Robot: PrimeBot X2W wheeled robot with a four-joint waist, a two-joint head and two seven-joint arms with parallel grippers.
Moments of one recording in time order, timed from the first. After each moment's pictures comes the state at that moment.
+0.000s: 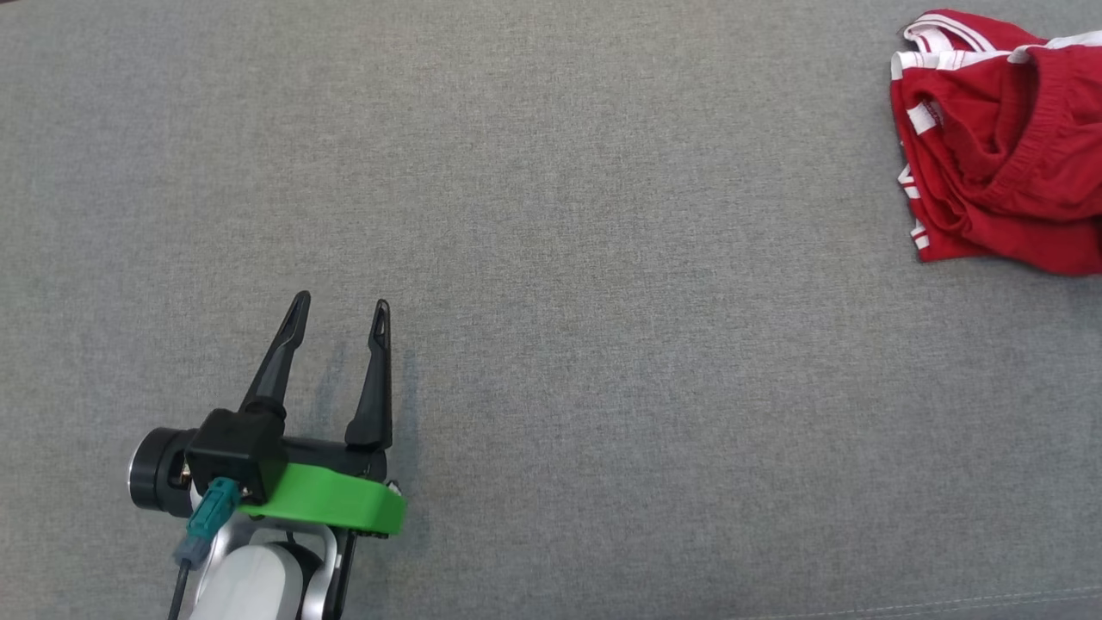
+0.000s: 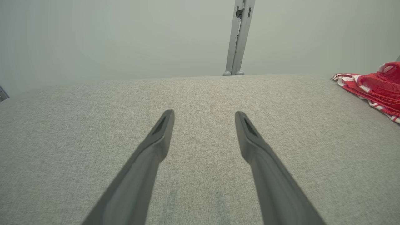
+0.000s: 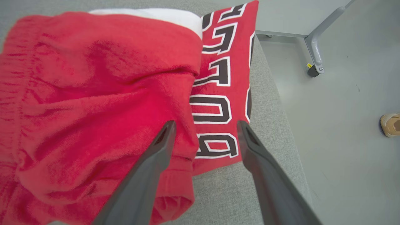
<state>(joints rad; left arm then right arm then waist) -0.11 0.11 -0.31 -0.06 -0.27 0.12 -0.21 -0.89 -0.67 0.63 1.04 0.69 0.01 0.16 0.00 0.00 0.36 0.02</state>
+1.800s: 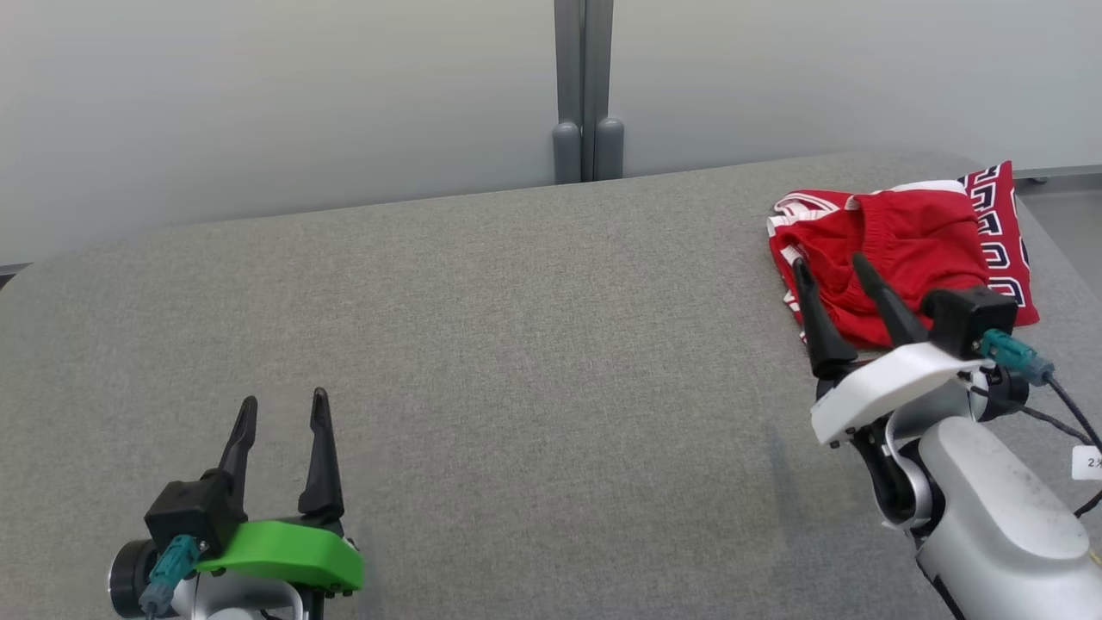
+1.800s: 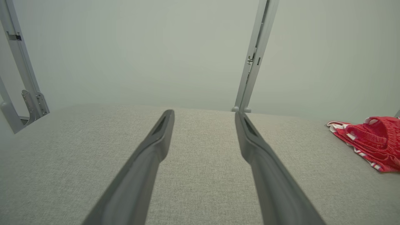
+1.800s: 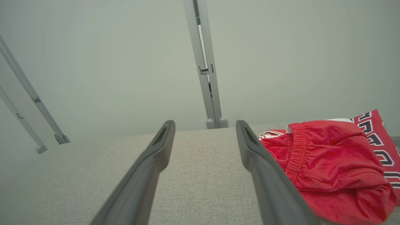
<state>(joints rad) 0.00 0.05 -0.18 0.11 -0.35 0.12 -0.25 -0.33 -0.27 0.47 0.37 0.59 -0.12 -0.25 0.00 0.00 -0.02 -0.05</state>
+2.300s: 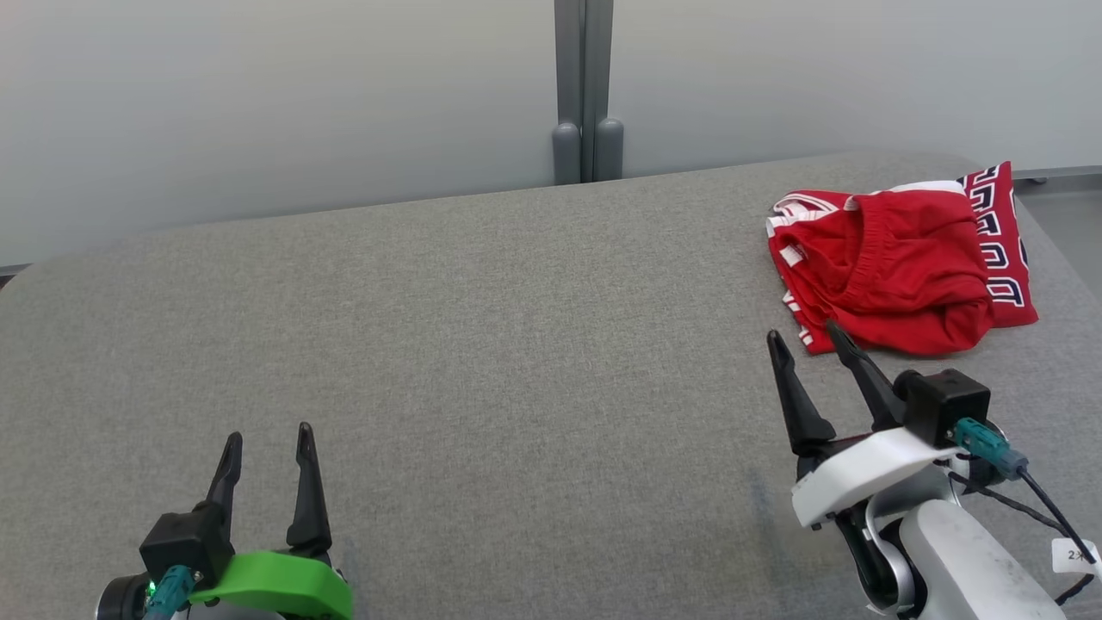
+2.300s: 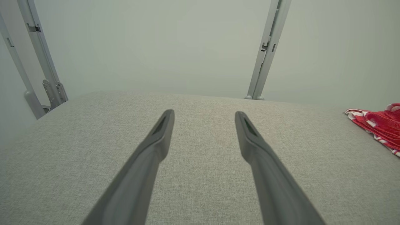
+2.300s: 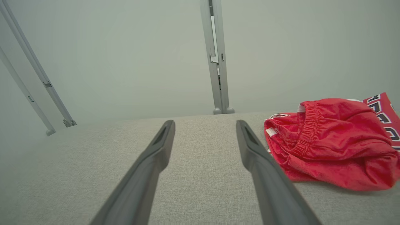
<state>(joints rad) 0.06 0.05 -0.14 0.12 -0.31 0.12 -0.25 -0.12 -0.21 0.41 0.21 0.43 -0.13 -0.25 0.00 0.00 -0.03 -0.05</state>
